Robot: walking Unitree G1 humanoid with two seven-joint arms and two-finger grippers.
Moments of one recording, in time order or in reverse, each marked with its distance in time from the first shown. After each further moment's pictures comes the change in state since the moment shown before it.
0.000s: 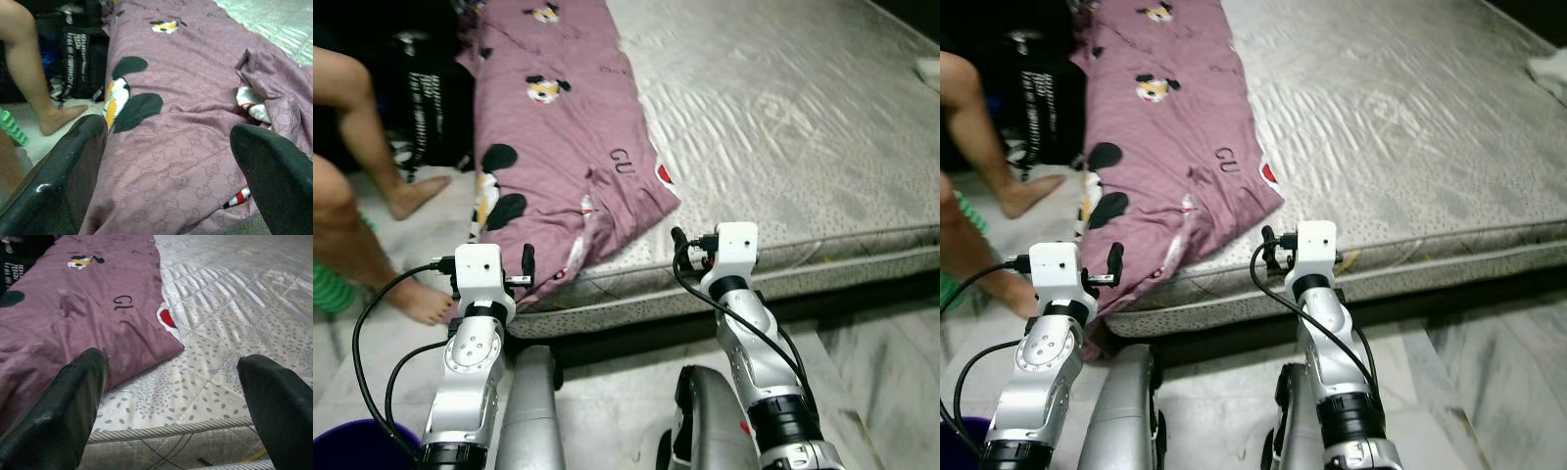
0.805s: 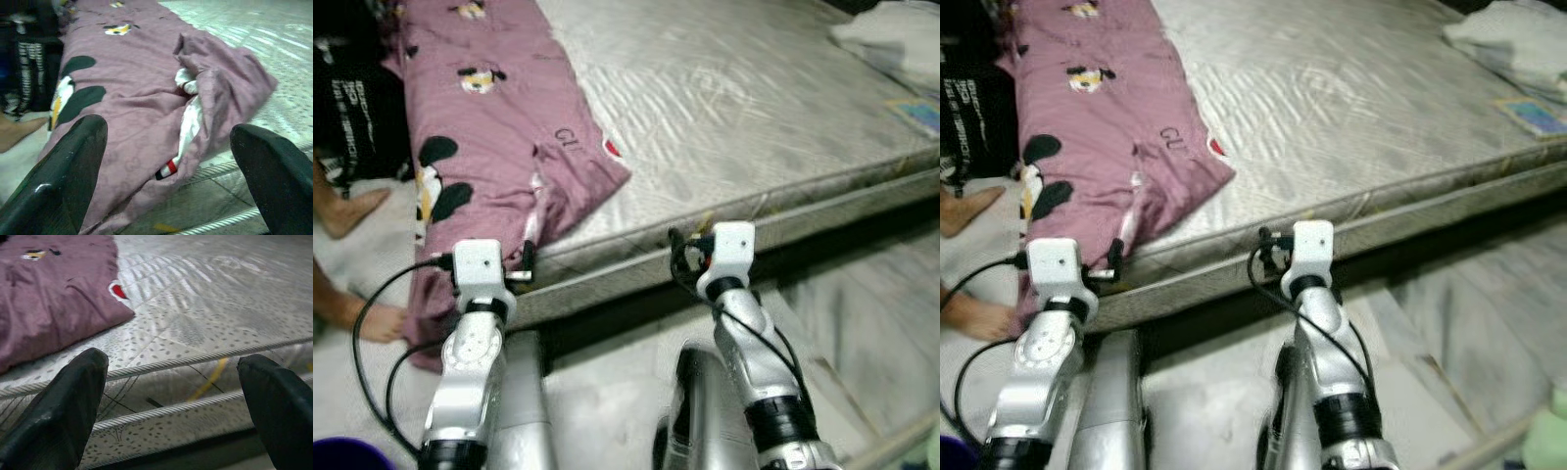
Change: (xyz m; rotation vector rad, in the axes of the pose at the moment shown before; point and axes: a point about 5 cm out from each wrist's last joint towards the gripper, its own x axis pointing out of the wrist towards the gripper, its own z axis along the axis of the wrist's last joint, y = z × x) left arm 0.003 0.002 0.005 -0.010 -0.019 0.017; right arm 0.004 0.004 0.003 0.000 -0.004 0.010
